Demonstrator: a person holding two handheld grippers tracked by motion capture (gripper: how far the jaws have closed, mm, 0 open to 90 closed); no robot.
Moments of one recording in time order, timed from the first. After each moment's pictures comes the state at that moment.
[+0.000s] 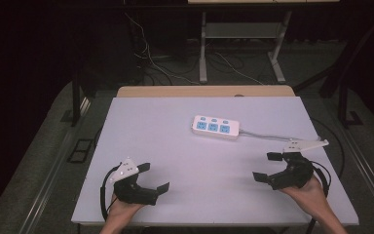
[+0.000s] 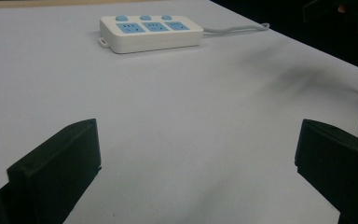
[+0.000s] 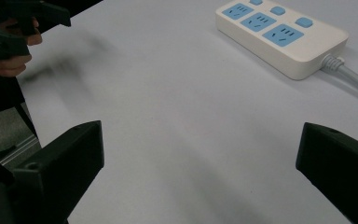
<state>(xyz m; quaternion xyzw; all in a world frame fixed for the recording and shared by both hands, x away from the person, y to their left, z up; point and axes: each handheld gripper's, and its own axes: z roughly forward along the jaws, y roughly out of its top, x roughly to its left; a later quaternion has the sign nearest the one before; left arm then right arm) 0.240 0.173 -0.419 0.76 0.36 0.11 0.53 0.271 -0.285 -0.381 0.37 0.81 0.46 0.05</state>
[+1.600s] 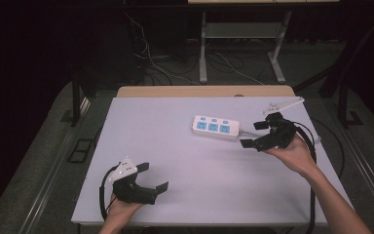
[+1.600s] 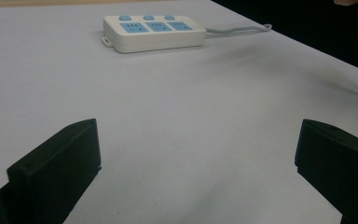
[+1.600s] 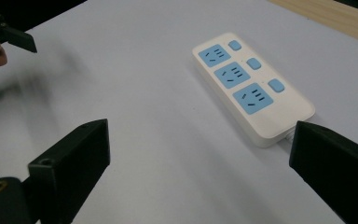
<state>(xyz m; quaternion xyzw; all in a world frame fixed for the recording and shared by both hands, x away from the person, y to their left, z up) 0.241 0.176 -0.420 0.76 0.36 0.11 0.53 0.357 -0.255 -0.337 0.34 0.84 0.41 0.06</state>
